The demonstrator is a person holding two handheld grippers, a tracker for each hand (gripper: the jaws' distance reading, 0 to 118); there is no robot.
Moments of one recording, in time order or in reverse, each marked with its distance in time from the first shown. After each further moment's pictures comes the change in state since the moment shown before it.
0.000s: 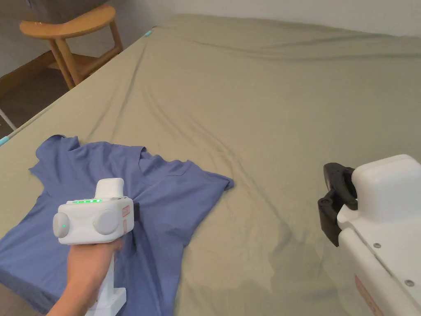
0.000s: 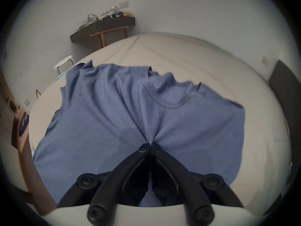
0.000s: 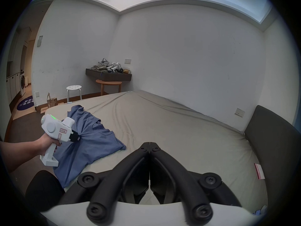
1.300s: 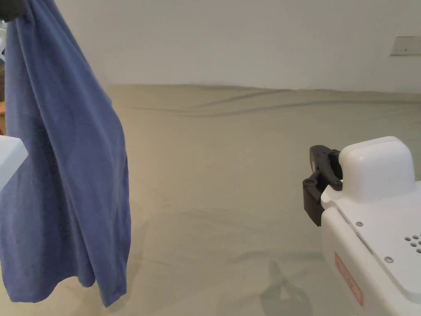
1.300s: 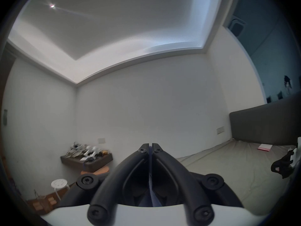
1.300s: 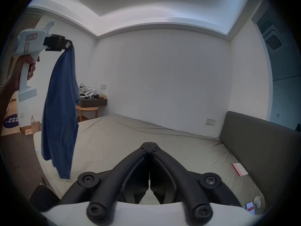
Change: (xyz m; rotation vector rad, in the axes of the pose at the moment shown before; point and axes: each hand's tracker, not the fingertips) left arm 0.133 0.175 0.427 1.087 -0.254 -0.370; right arm 0.083 0.016 0.133 0.203 -0.246 -0.103
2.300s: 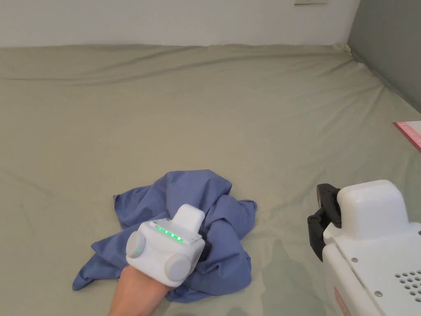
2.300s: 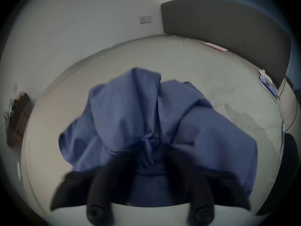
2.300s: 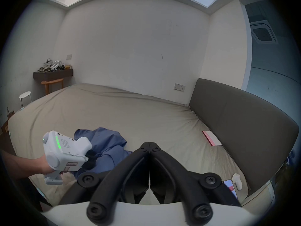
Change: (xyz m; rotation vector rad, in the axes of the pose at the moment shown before) left arm 0.395 -0.395 -0.080 -0.981 -0.626 -0.063; right arm 0.121 -0.107 -0.029 -0.332 -0.259 -0.003
